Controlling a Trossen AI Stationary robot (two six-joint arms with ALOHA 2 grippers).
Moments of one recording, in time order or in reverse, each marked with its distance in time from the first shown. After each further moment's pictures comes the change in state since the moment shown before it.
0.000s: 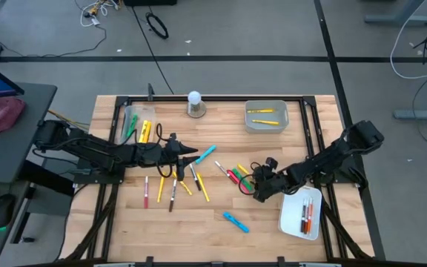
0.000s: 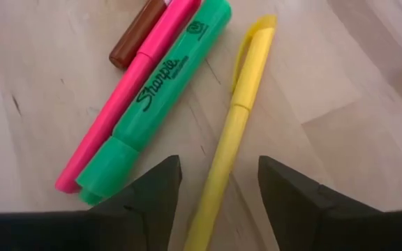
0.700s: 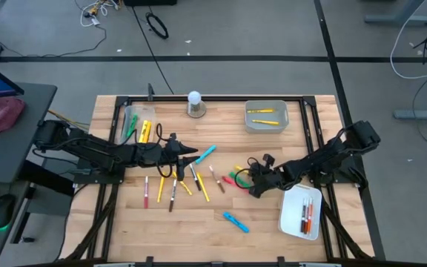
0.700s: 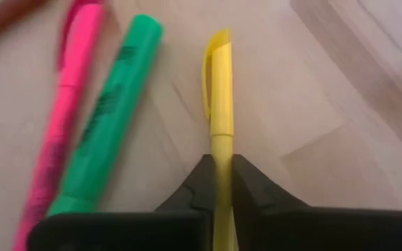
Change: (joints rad) left arm 0.000 0.000 0.000 -0.001 0.000 -0.001; right arm -0.077 0.044 0.001 0.027 0.001 -0.025
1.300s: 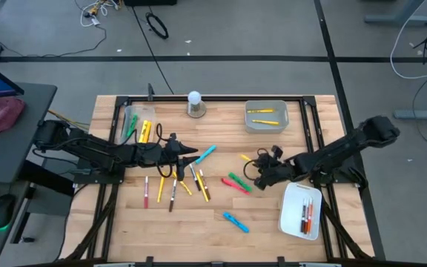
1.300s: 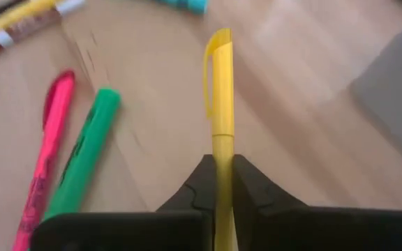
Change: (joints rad) left arm 0.000 0.000 0.000 0.000 0.000 -0.001; right arm -0.008 -0.311 -0.008 -0.147 0.095 -0.019
